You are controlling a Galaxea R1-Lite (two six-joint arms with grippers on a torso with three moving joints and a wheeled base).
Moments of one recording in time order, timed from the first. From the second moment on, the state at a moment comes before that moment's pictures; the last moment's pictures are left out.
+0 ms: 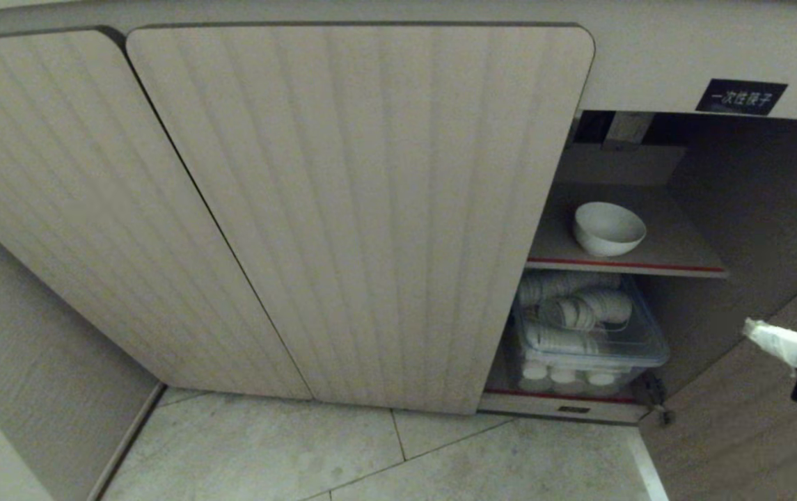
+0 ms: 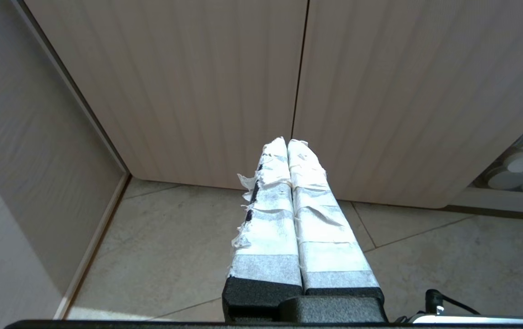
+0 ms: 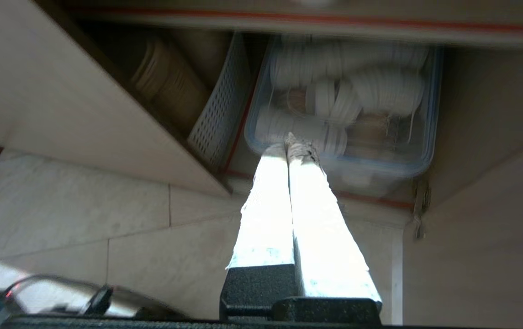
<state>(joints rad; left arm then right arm) 0.00 0.00 0.00 0.00 0.00 -0.03 -0.22 1.25 -0.29 -0.75 0.42 0.02</state>
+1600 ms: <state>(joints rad) 0.00 0.00 0.00 0.00 0.00 -0.03 0.01 1.72 -0.59 -1.11 -0.07 0.09</state>
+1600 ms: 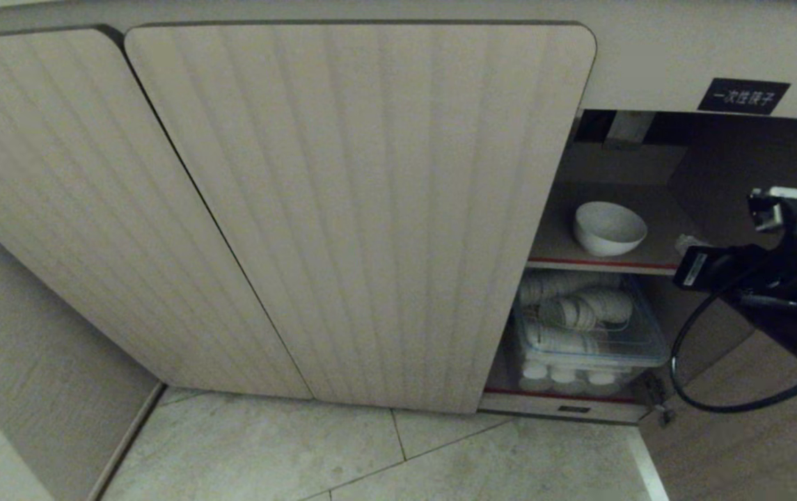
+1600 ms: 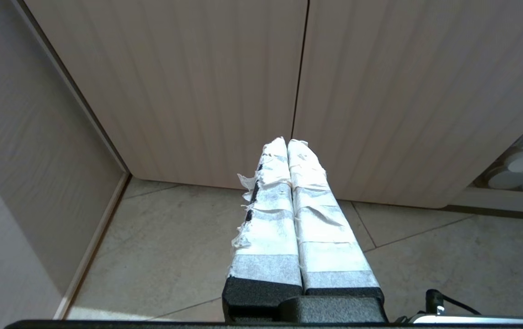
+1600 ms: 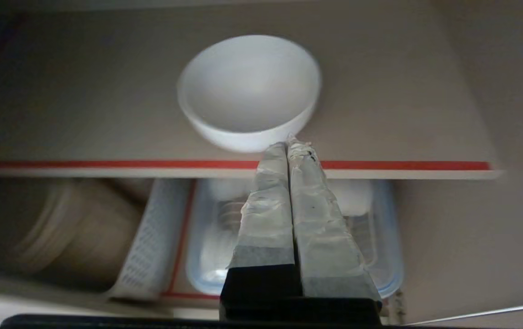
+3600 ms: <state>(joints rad) 0.00 0.00 0.00 0.00 0.00 -0.03 0.01 1.88 -0.89 -1.02 -0.13 0.04</state>
